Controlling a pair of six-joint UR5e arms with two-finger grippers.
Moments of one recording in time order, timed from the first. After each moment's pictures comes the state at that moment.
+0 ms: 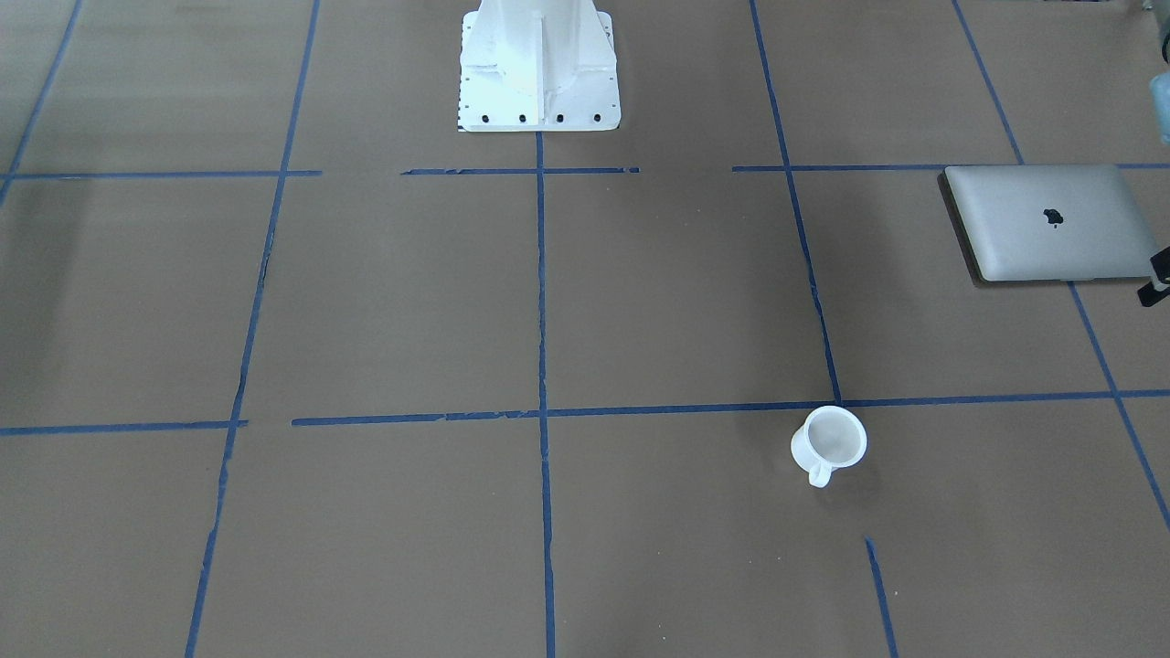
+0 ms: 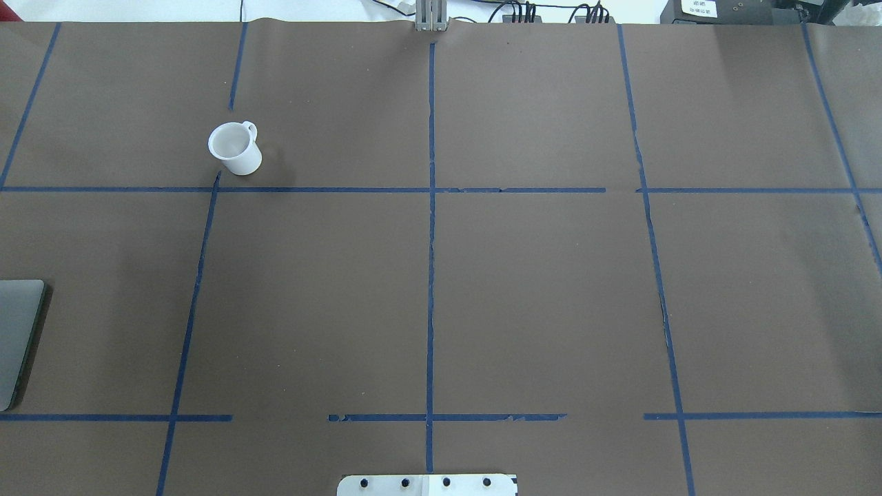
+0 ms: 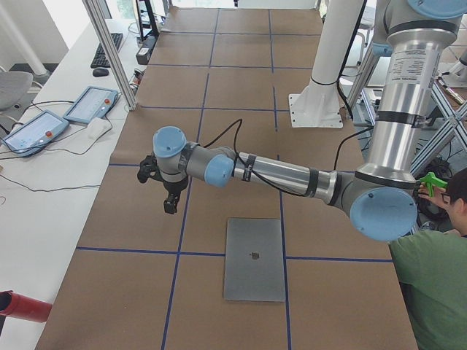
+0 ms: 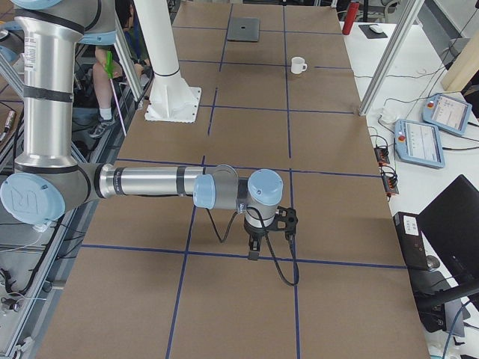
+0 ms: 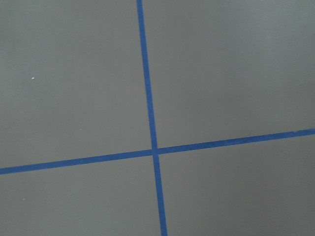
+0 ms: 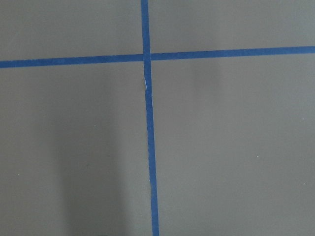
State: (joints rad) left arm -1.39 -1.75 -1.64 -1.71 -2.38 -0.19; right arm 1.54 -1.68 1.73 -1.64 2.31 0.07
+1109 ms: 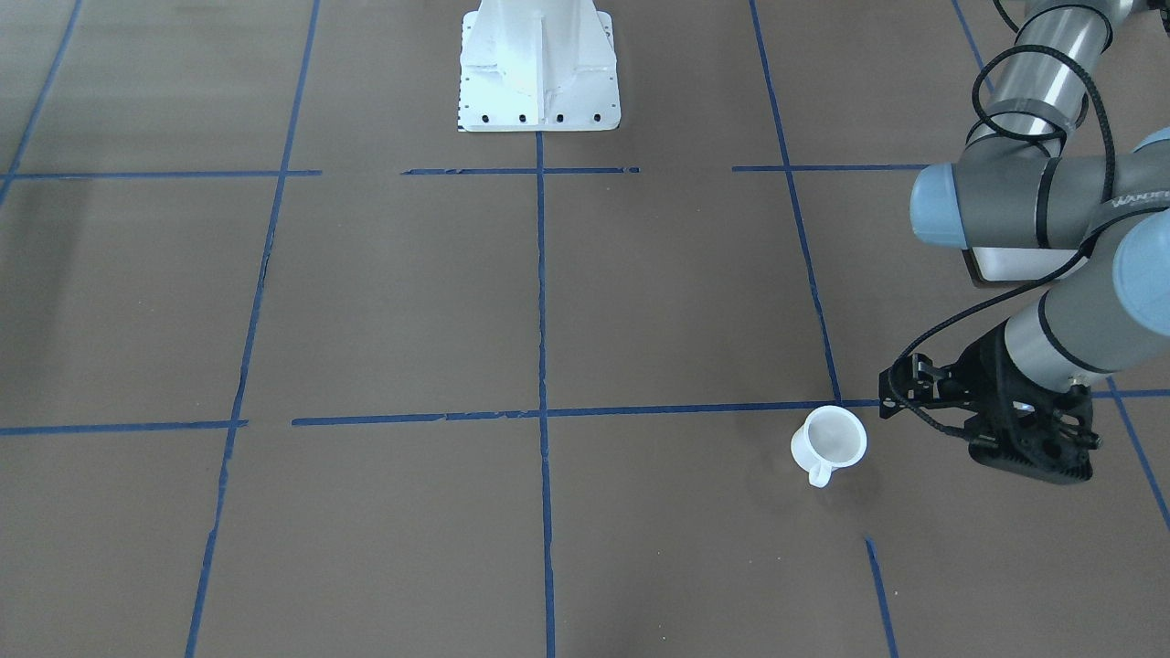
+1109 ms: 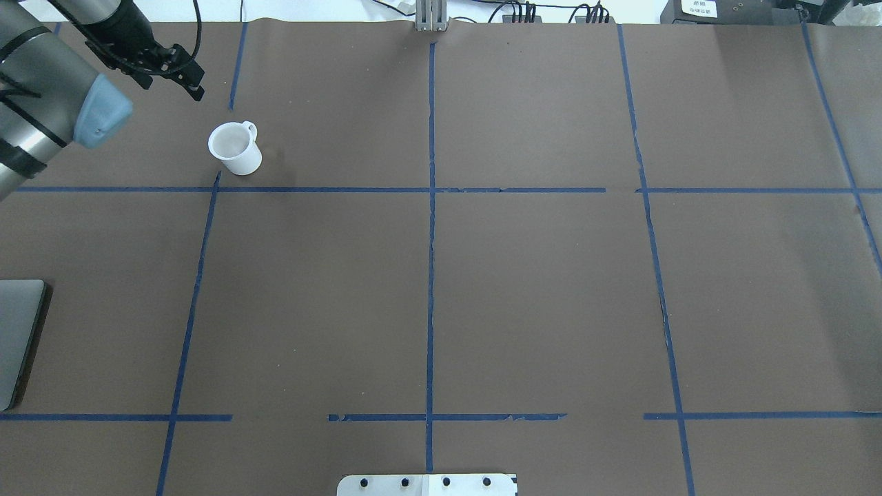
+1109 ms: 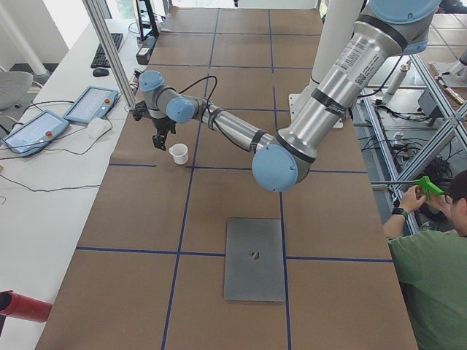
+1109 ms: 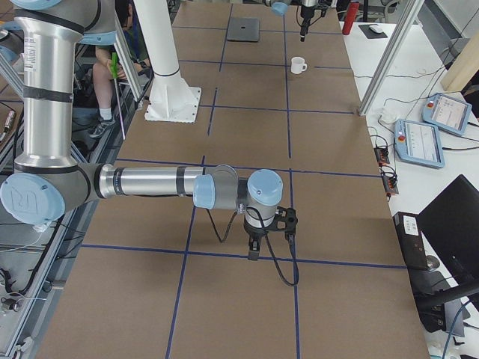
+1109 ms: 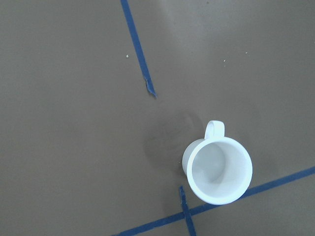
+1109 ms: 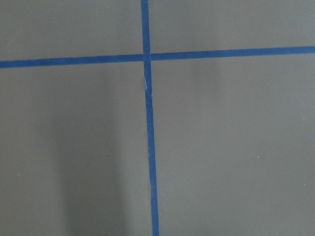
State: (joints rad) left arm -1.11 -2.22 -1.34 -1.67 -2.29 -0.39; right arm 1.54 -1.68 1.73 -1.64 2.31 0.07
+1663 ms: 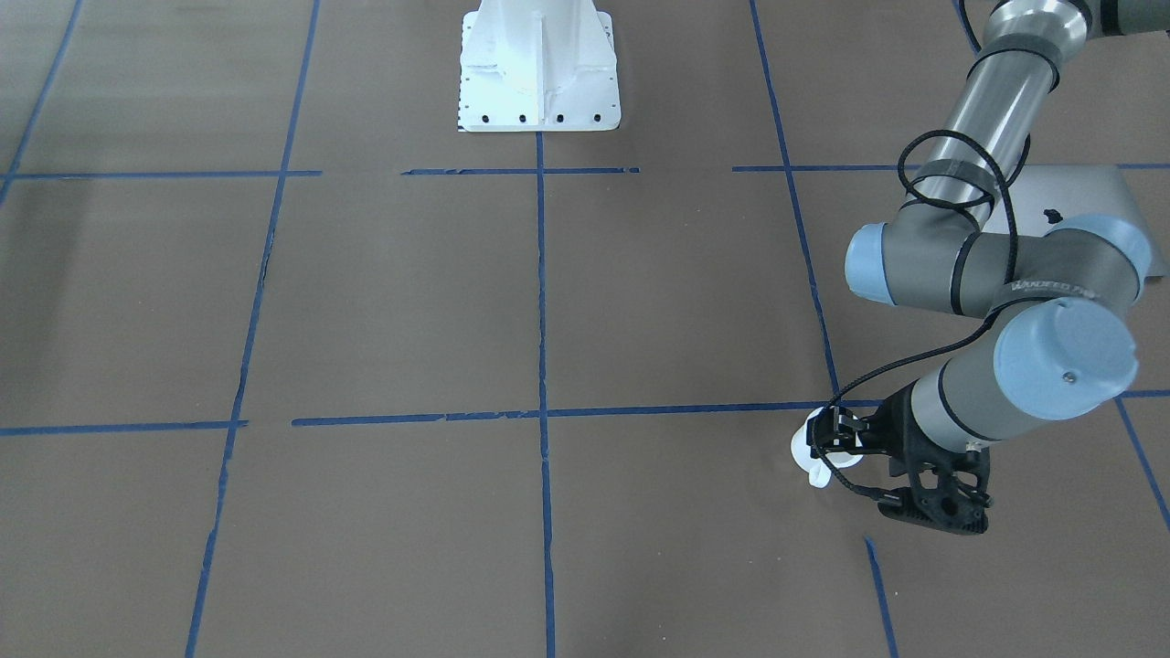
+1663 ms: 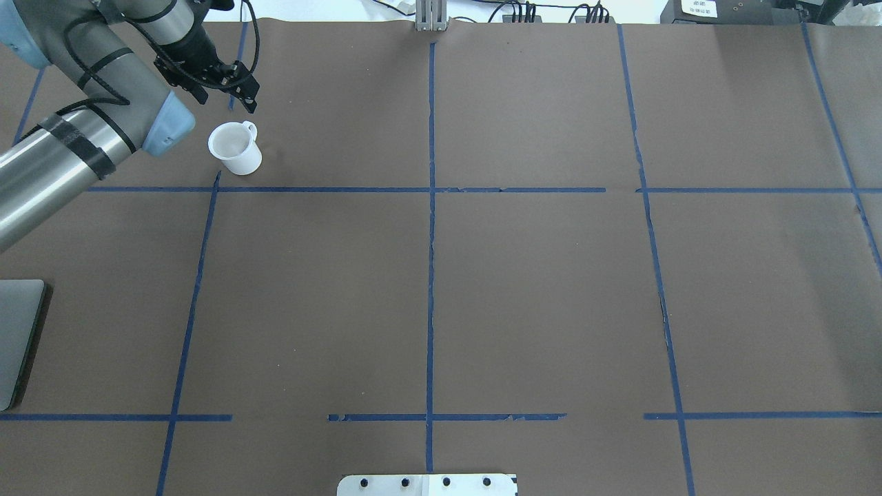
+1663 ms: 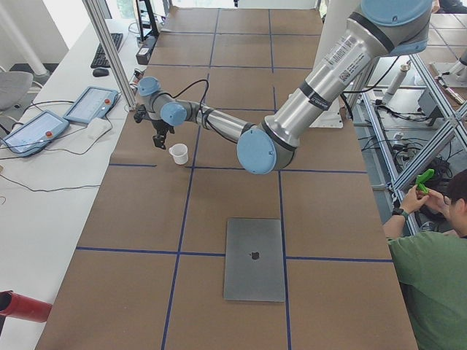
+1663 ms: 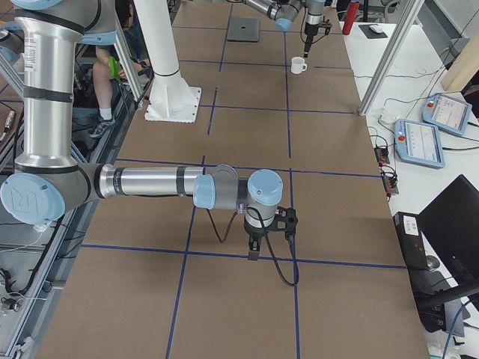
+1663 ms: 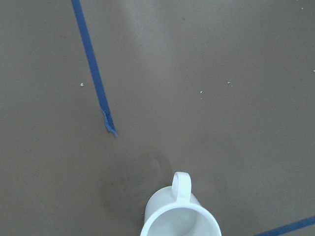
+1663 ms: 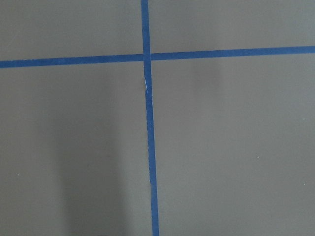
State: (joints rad) left arm -1.03 -2.33 -1.09 -1.87 -2.28 -0.52; right arm 1.54 -1.68 1.73 -1.64 2.31 0.07
